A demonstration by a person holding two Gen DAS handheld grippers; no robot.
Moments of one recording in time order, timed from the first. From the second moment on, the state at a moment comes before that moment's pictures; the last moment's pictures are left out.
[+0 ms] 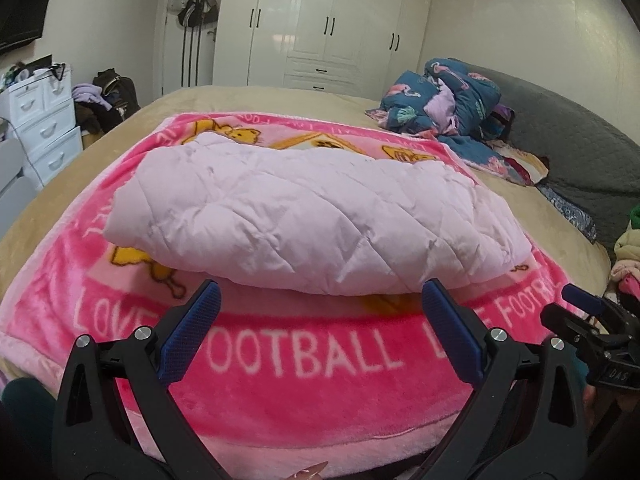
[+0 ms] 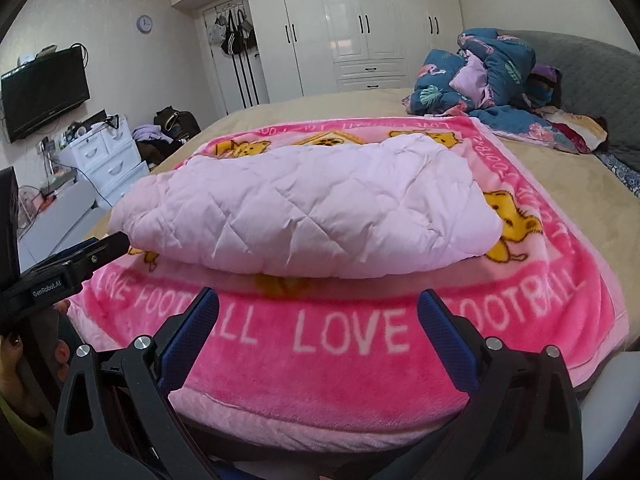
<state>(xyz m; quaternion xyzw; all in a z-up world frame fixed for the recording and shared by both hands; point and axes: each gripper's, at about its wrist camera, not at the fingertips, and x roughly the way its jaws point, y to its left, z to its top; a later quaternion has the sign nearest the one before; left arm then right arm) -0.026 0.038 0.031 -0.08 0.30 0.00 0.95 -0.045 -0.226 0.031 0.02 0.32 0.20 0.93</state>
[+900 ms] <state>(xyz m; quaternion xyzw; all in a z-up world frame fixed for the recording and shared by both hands) -0.023 0.032 0.024 -0.07 0.32 0.00 0.95 -0.043 -0.216 0.026 0.02 0.32 0.21 0.92</state>
